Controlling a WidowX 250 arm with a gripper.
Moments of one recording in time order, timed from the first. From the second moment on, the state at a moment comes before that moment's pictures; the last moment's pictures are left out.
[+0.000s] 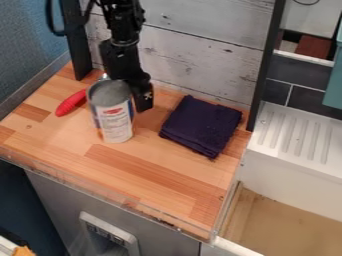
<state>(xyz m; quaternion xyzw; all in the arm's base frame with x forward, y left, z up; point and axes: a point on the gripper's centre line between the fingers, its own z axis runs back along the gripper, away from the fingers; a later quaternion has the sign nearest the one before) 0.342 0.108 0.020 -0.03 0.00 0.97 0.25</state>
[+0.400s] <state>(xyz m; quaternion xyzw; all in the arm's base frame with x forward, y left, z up) 0.310 0.118 0.005 0.00 0.00 0.97 0.23</state>
